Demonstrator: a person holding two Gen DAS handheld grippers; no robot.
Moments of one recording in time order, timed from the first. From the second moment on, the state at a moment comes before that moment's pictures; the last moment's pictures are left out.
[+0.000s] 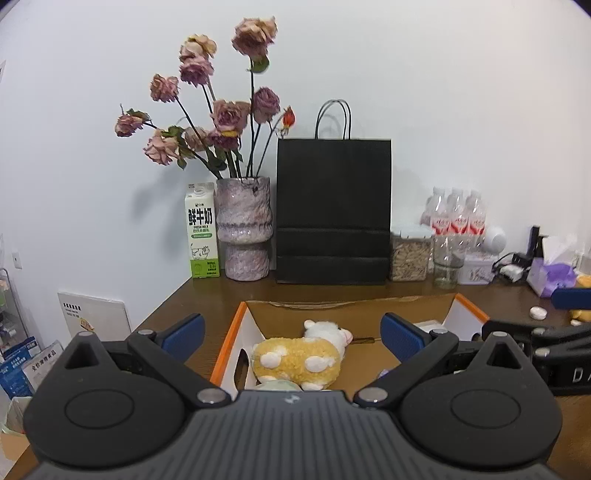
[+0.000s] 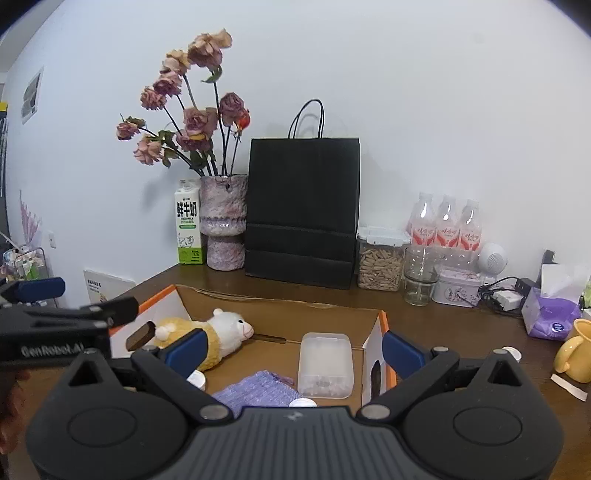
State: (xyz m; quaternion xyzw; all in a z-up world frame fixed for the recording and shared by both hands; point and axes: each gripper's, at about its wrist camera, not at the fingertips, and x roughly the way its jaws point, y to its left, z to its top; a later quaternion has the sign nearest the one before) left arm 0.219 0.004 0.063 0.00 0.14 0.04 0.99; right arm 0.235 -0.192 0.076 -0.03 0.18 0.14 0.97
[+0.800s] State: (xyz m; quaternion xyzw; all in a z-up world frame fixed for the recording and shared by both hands) left arm 0.123 0.049 0.038 -0.02 0.18 0.05 0.98; right arm 0.140 -0.216 0.043 -0.03 0.22 0.13 0.97
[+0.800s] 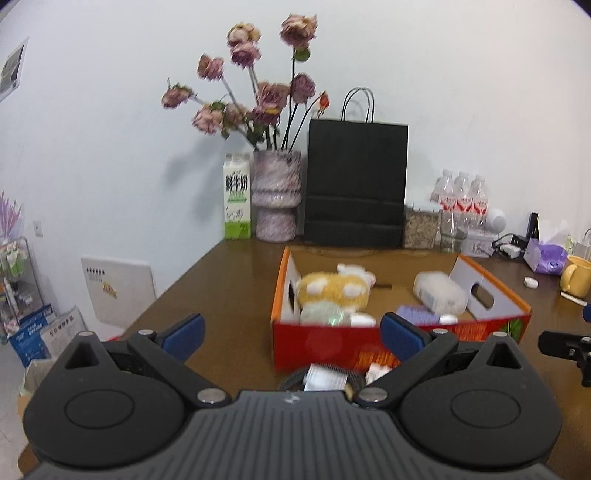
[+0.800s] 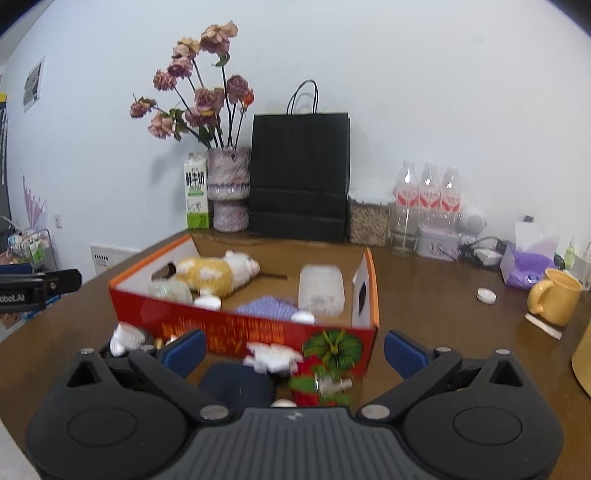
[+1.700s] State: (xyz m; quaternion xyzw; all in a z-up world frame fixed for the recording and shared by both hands) left arm 0.108 0.059 -0.011 -0.01 0.25 0.05 0.97; right arm 0.125 -0.203 -0.009 -0.03 0.29 0.15 0.95
